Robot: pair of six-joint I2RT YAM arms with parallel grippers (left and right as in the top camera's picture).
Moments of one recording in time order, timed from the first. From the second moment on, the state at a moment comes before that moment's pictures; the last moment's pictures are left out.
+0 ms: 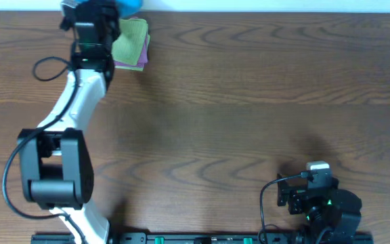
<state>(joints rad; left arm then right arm) -0.03 1.89 1.40 0.29 -0.05 -1.44 -0.14 0.02 0.28 -0.91 -0.21 -0.11</state>
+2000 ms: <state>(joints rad) -0.01 2.08 1.41 0.40 0.11 -1.03 -0.14 0.02 0.28 -0.91 -0.21 -0.11</state>
